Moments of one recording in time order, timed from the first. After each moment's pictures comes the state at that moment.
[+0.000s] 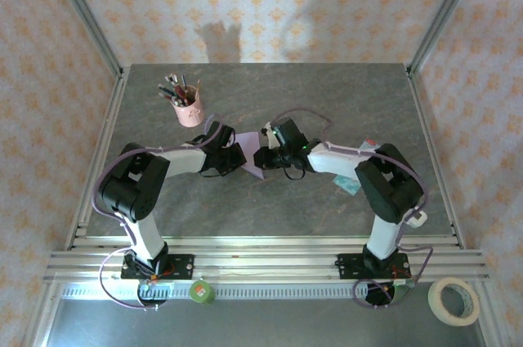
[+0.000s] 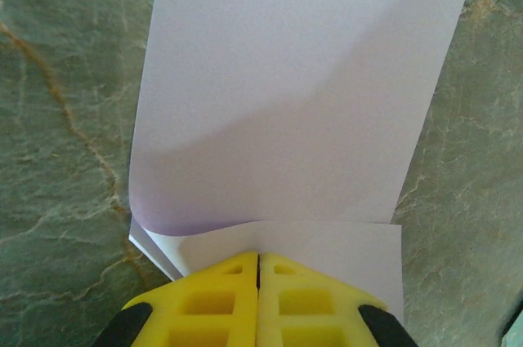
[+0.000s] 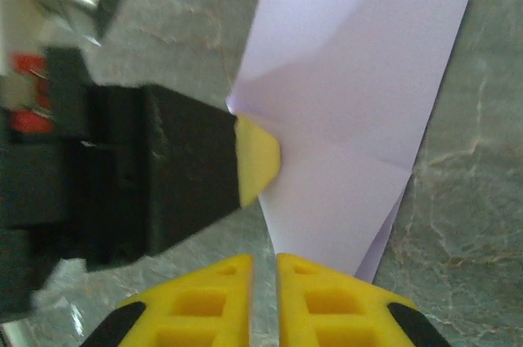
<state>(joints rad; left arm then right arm) -0.41 1.77 0.89 -0.11 0.25 -0.97 0.68 1.80 1.03 -0.09 -0.38 0.51</state>
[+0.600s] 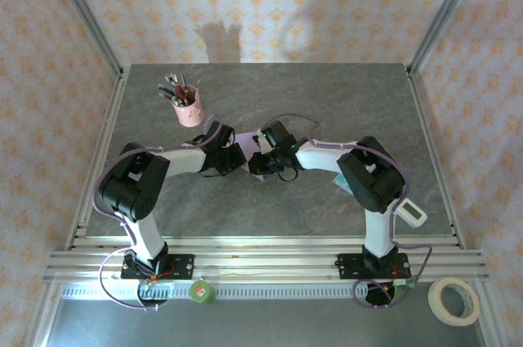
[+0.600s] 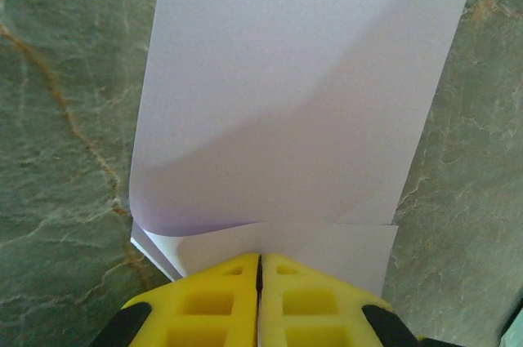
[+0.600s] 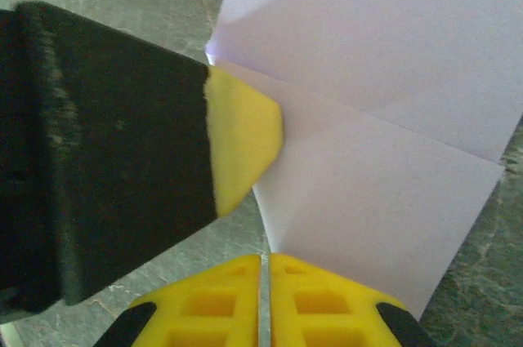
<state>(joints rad) -0.41 1.77 0.89 -0.11 0.26 -0.97 0.70 1.94 1.13 -0.15 -0.43 0.50</state>
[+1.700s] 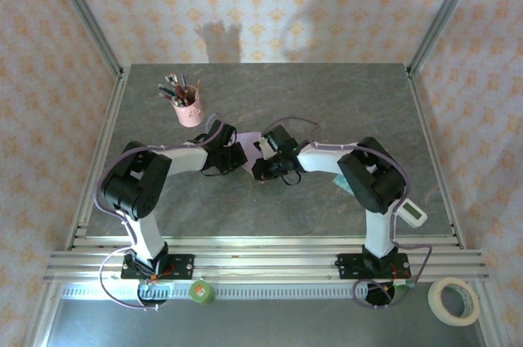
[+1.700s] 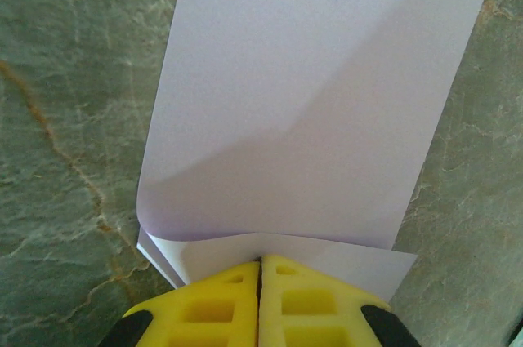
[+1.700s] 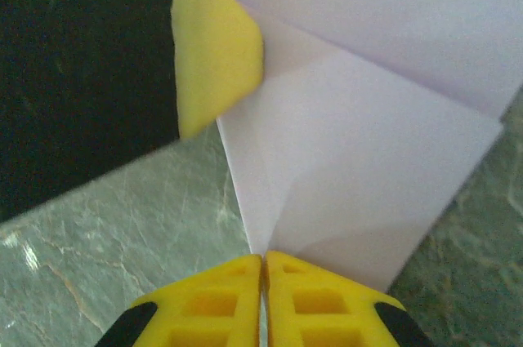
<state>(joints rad) -0.41 1.80 0.91 -0.12 0.24 -0.96 0.70 1.91 1.07 -0.20 -0.42 0.39</state>
